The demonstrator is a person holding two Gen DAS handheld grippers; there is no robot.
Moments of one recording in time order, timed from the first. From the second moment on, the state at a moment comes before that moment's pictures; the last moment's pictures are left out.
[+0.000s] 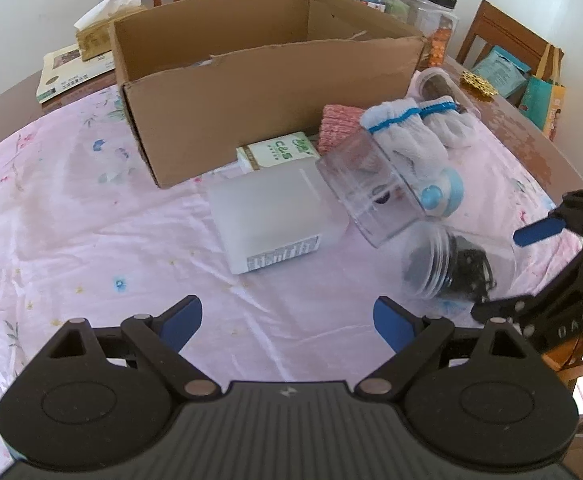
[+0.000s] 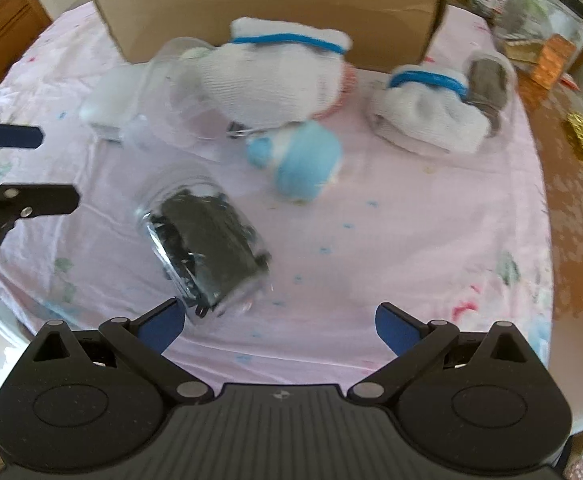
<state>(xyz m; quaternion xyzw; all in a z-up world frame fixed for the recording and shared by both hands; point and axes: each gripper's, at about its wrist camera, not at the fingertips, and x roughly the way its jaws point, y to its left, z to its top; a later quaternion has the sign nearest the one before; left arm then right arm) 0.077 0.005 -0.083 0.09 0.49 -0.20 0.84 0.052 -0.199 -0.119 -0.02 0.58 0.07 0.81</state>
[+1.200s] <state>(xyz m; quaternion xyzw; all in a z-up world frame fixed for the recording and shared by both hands) 0.110 0.012 -0.095 0.06 0.47 -0.22 0.85 0.070 -0.179 -0.112 0.02 0.55 0.01 0.84</state>
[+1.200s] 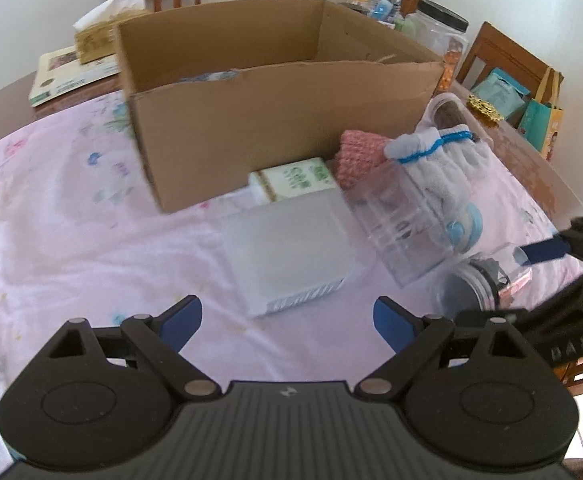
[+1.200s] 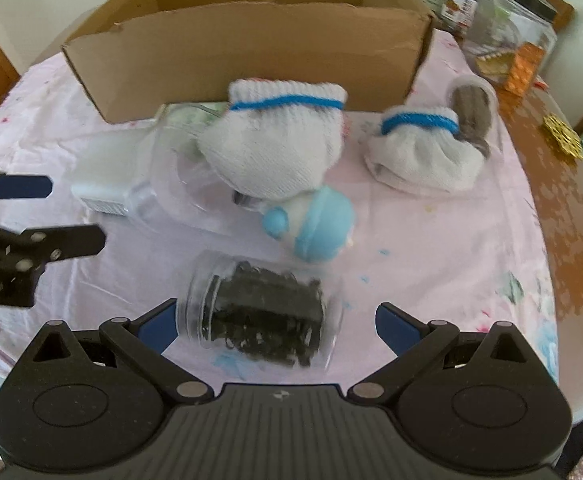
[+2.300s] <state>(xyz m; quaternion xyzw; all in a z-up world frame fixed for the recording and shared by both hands) 0.138 0.002 -0.116 0.09 0.46 -0.15 0.87 0.072 -0.188 -0.128 0.02 0.58 0.00 0.82</state>
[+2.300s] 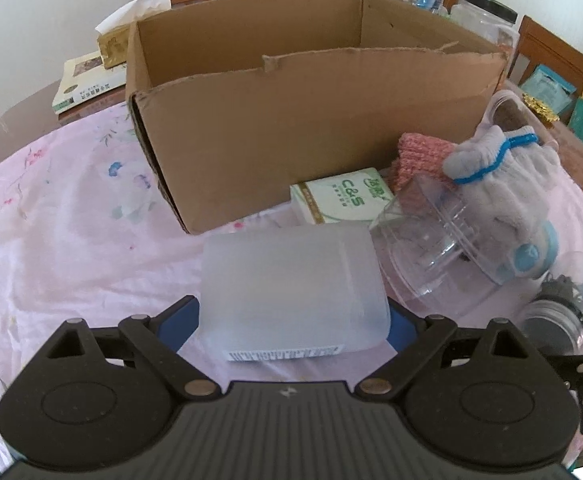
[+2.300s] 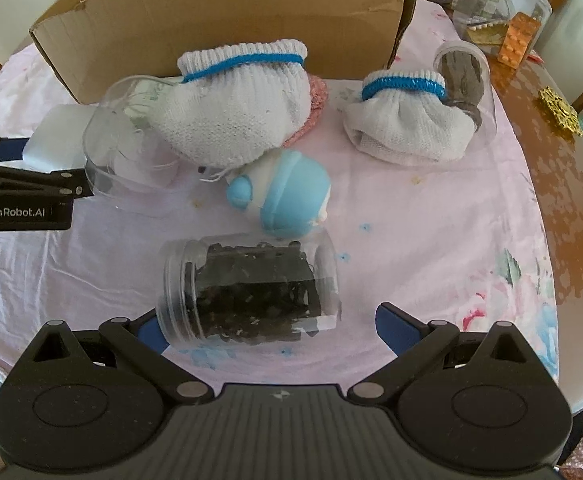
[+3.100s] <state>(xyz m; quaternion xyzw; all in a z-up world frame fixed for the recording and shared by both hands) 0.144 0.019 -0.114 0.08 0.46 -0.17 0.87 0.078 -0.172 -0.118 -0.02 0.56 0.04 0.83</state>
